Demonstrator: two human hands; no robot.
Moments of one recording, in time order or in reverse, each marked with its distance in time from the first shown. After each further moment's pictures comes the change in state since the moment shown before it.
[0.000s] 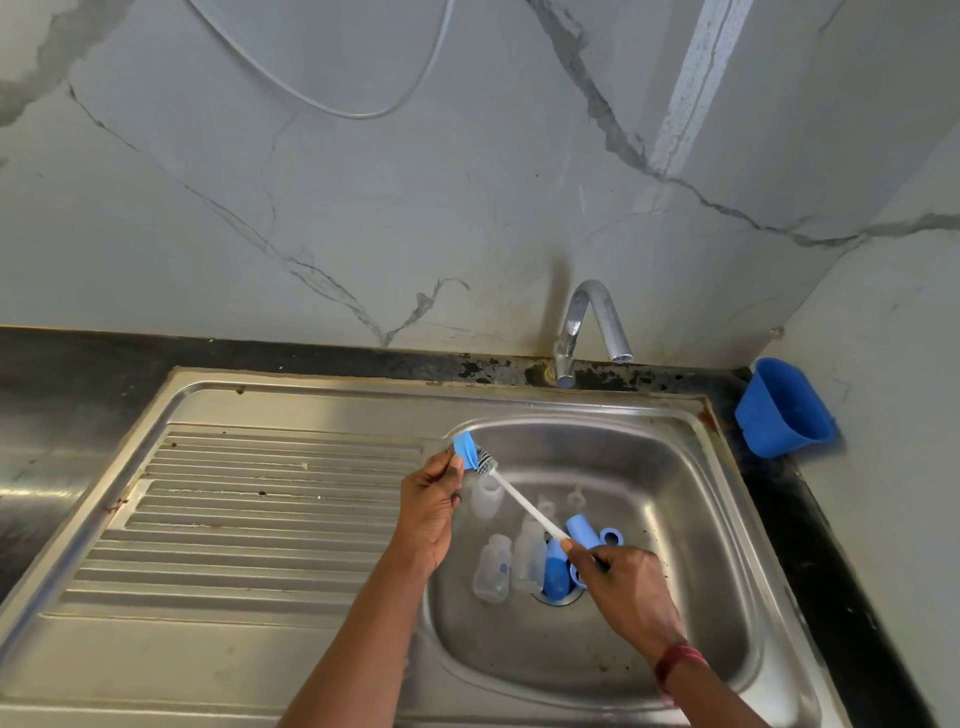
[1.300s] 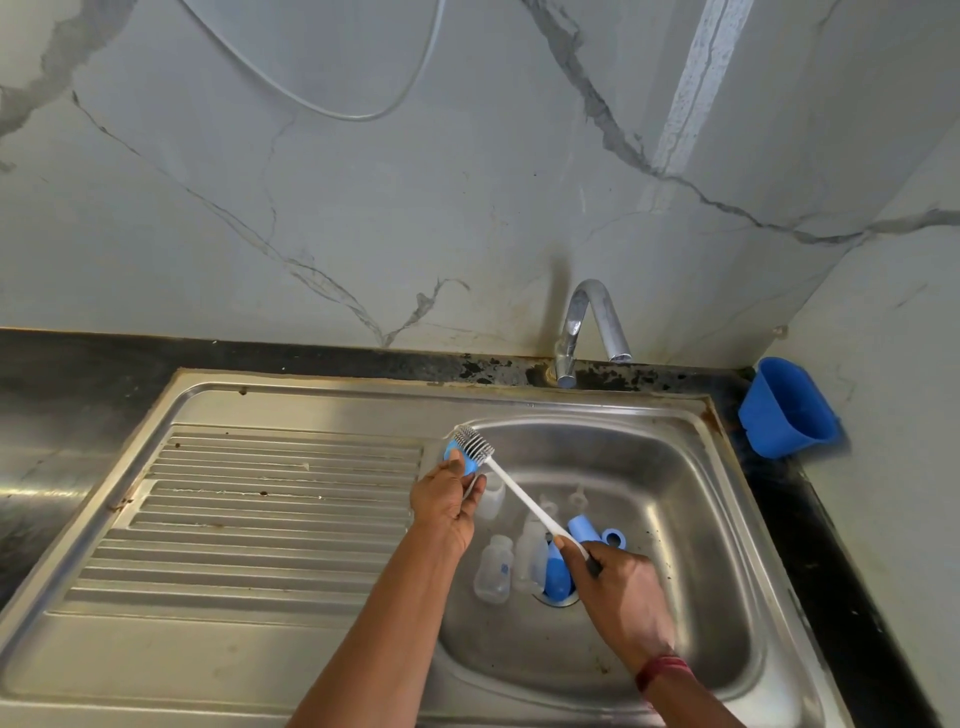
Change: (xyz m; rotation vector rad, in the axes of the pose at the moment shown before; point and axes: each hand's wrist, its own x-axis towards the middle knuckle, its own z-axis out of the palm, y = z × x) left_hand 0.001 0.006 0.035 -0.271 0.281 -0.235; right_hand -0.004 0.005 0.015 -0.075 0.180 -0.155
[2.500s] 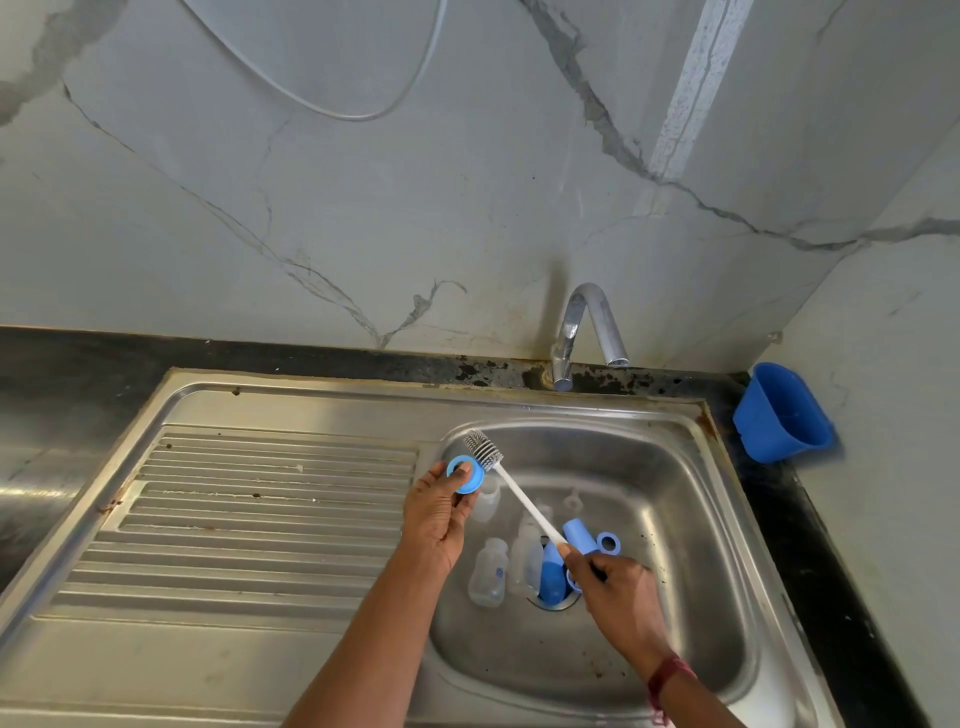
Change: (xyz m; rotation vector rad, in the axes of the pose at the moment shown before) left_hand 0.006 -0.004 -0.020 -0.052 -0.143 0.017; right_hand 0.004 0.006 -0.001 0.239 -0.123 0.230
